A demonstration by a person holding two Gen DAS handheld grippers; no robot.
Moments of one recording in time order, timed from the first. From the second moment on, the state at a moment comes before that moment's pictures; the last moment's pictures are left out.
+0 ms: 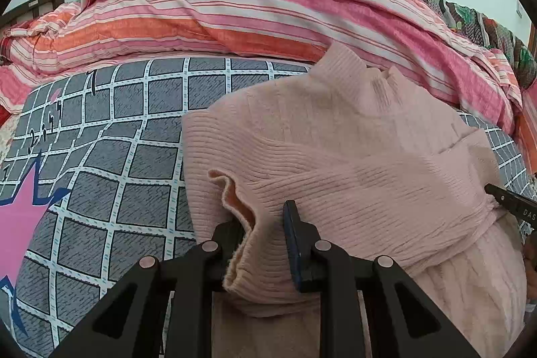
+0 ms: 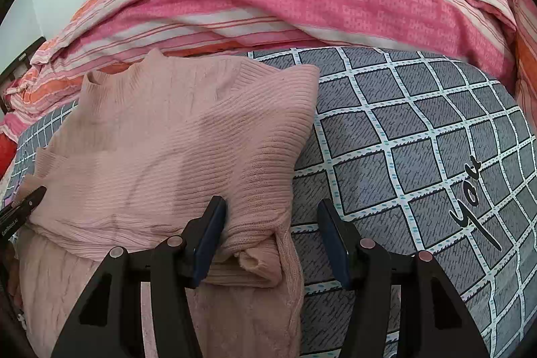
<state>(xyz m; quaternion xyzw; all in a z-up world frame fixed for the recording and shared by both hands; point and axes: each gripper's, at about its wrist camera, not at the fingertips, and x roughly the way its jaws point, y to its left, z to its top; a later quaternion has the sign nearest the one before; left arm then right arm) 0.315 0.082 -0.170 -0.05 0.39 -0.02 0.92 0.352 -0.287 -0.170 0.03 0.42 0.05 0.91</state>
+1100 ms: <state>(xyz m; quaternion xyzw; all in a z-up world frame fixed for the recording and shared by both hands) 0.149 0.097 -0.169 -0.19 0.40 -0.18 0.88 0.167 -0.311 -0.163 0.10 0.43 0.13 0.89</state>
